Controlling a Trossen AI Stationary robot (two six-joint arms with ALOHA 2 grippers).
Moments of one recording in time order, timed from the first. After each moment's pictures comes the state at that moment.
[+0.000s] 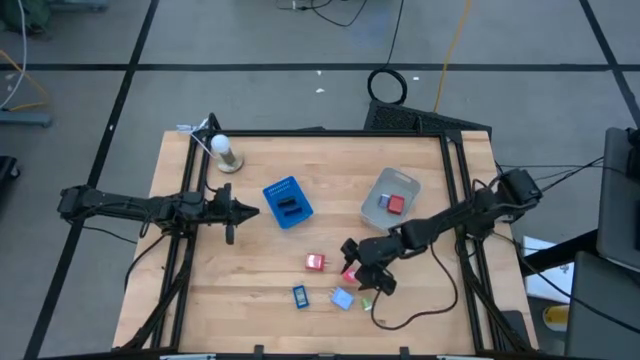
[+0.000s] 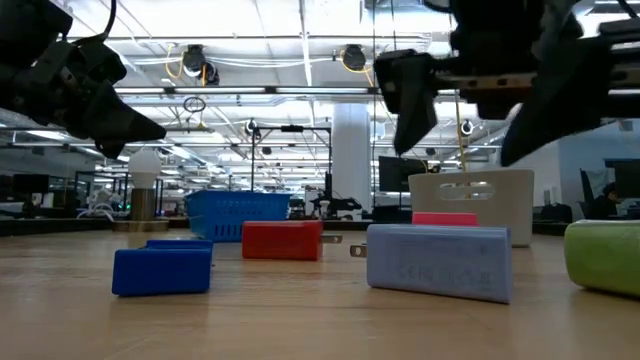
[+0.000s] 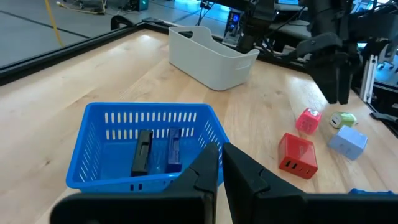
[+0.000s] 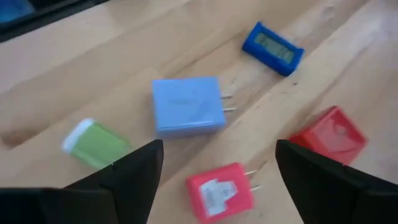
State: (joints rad) left arm -0.05 0.36 0.04 0.08 -0.17 -0.26; right arm 0.33 1.63 0.88 -0.01 -0.22 -0.49
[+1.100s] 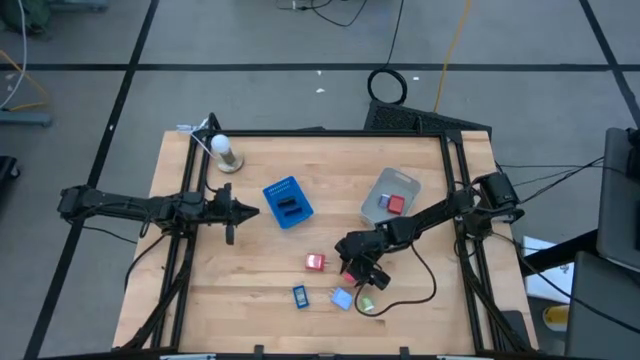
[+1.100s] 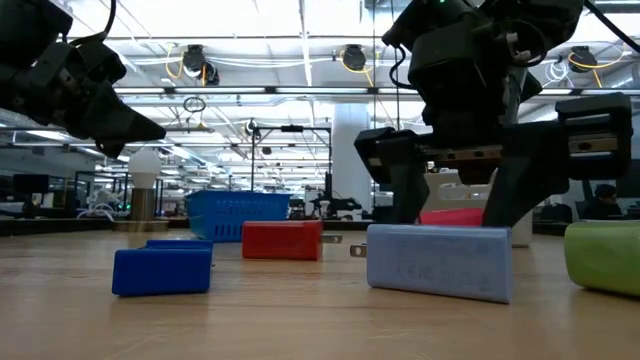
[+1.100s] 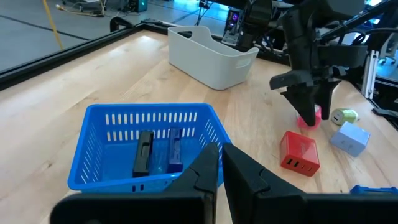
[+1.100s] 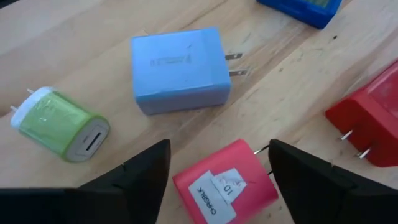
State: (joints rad) left arm -0.05 0.36 0.04 0.08 -0.17 -0.23; right arm 0.23 1.80 0.88 0.06 -0.40 -0.48
